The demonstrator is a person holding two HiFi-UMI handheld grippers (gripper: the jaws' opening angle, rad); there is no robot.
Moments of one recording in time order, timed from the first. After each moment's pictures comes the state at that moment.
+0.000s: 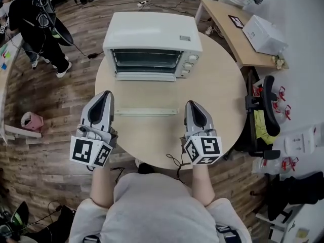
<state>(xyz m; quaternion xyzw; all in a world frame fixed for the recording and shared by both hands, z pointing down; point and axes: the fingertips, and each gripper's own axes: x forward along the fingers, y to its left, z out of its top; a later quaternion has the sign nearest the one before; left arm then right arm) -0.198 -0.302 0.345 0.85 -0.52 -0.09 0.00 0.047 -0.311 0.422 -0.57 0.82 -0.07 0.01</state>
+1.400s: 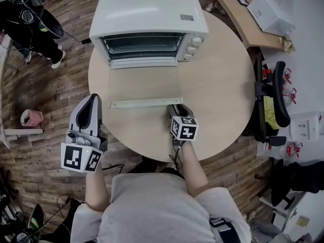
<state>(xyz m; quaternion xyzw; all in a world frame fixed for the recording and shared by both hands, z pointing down) -0.220 -0.319 0.398 0.85 -0.52 -0.02 0.04 0.037 -0.336 0.691 -0.58 0.74 -0.31 -0.16</state>
